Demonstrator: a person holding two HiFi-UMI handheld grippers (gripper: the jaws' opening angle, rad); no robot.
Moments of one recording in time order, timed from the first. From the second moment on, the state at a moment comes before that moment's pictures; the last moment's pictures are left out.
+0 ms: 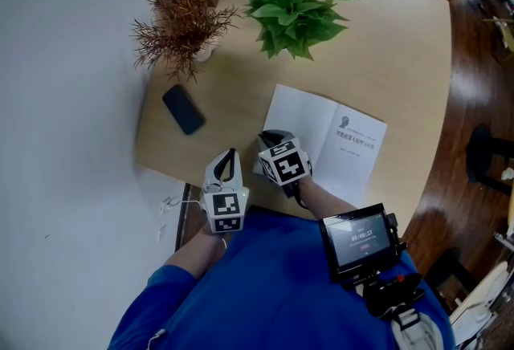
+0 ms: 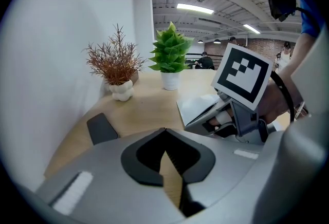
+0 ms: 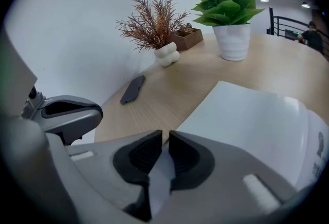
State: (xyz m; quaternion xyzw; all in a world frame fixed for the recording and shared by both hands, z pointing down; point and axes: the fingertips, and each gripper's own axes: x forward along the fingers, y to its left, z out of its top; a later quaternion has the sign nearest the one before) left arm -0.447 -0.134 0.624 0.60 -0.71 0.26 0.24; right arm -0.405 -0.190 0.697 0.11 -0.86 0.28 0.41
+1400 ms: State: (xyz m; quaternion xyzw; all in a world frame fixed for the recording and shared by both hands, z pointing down) left arm -0.377 -0.171 0.598 0.69 -0.66 0.23 0.19; right arm -0.318 -0.209 0.621 0.20 -0.90 0.26 0.30
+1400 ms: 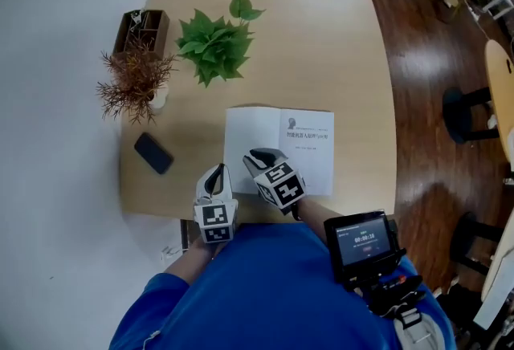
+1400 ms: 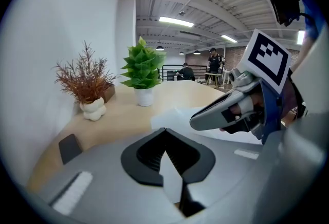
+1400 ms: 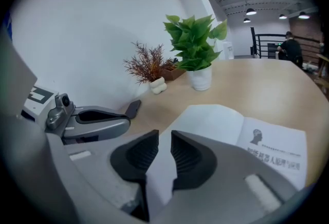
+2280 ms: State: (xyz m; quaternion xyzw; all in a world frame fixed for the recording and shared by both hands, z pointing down) left arm -0.249 -0.190 0.554 0.74 -0.62 0.21 0.13; right arm -0.133 -0.220 0.556 0.34 -0.90 0.15 0.24
